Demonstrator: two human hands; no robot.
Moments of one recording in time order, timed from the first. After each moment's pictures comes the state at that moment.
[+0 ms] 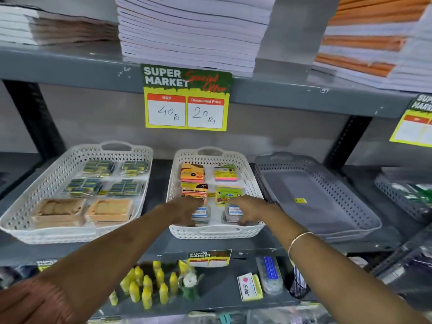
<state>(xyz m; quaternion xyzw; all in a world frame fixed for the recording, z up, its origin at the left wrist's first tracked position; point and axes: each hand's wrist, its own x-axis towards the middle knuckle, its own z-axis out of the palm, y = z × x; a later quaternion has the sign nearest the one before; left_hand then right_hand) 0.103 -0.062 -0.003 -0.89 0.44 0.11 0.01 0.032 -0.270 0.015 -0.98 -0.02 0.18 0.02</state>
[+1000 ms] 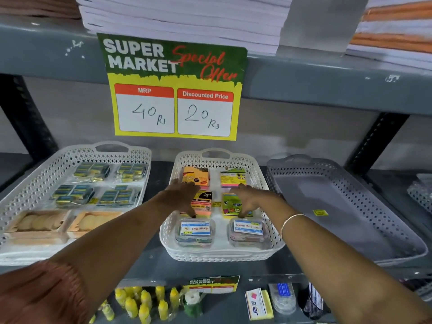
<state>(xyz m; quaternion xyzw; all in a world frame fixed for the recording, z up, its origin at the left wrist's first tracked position) 0.186 -0.079 -0.010 -0.92 0.39 0.07 0.05 0.128 -0.287 -0.003 -0.97 0.00 0.22 0.02</state>
